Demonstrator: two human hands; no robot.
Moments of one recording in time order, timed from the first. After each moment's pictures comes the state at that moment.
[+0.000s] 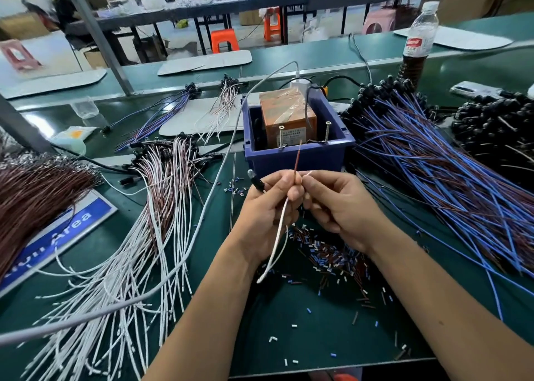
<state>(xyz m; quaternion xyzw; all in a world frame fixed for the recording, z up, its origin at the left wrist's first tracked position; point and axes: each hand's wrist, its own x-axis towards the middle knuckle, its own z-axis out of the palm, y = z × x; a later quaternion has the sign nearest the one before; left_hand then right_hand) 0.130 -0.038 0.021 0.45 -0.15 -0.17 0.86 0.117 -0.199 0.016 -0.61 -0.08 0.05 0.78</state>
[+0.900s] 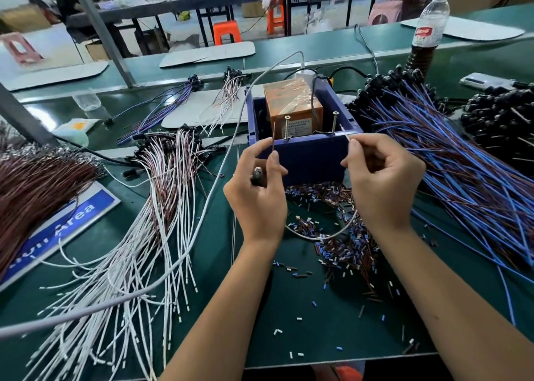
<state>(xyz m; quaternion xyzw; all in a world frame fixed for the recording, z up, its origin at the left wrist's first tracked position) 0.133 -0.048 0.014 0.71 -0.07 0.40 0.58 0.123 -0.208 0.025 -0.74 -0.01 -0.45 0.49</state>
